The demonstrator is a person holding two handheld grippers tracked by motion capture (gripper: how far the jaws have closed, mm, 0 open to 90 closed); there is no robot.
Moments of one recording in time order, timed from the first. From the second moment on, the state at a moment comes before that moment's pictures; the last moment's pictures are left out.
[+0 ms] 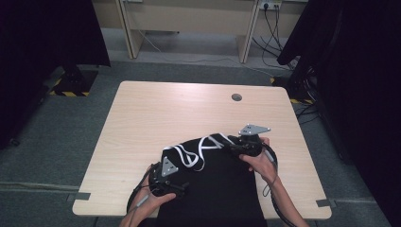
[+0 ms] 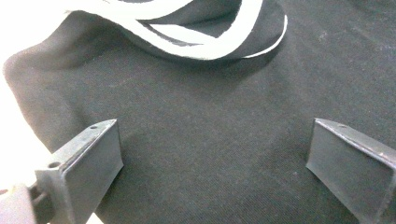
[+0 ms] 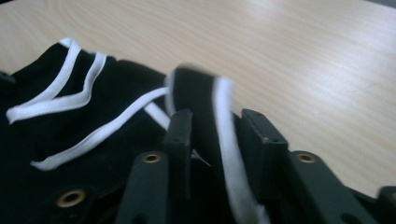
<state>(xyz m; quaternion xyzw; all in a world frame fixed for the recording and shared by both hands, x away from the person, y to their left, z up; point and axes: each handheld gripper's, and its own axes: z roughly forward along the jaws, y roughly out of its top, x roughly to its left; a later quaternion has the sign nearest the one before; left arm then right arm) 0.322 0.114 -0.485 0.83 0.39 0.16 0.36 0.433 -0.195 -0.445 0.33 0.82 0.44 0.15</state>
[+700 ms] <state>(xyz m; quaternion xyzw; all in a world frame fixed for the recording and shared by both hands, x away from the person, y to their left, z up) 0.322 0.114 -0.485 0.83 0.39 0.16 0.36 0.453 -0.147 -0.432 0.32 0.86 0.40 0.09</state>
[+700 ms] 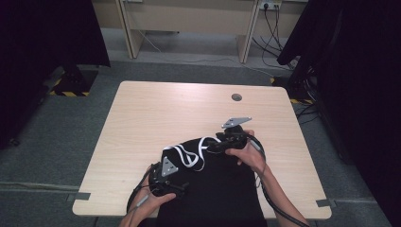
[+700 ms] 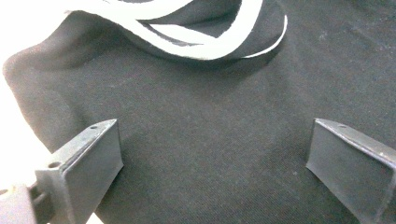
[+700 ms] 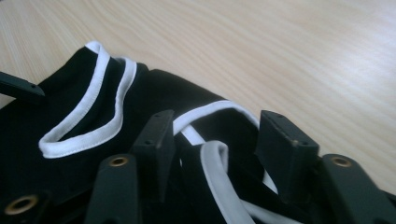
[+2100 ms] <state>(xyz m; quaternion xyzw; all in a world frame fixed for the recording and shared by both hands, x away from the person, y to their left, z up) 0.322 0.114 -0.485 0.83 0.39 0.16 0.36 0.377 -0.219 -0.462 0.31 0.86 0.37 0.15</state>
